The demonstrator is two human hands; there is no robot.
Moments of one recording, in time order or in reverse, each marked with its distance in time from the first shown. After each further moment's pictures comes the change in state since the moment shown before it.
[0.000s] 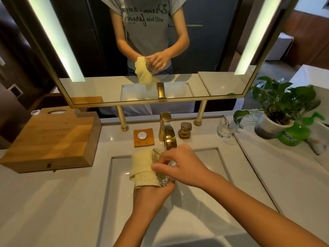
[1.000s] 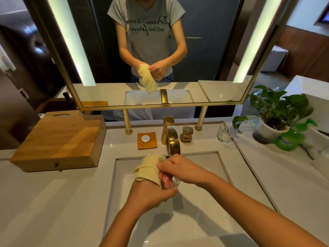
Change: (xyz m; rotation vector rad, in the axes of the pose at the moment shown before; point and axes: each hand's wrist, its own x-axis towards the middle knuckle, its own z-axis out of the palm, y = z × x) left_hand 0.007 -0.012 -0.033 0.179 -0.286 0.059; right_hand -0.005 -0.022 0.005 0.519 -0.296 0.237
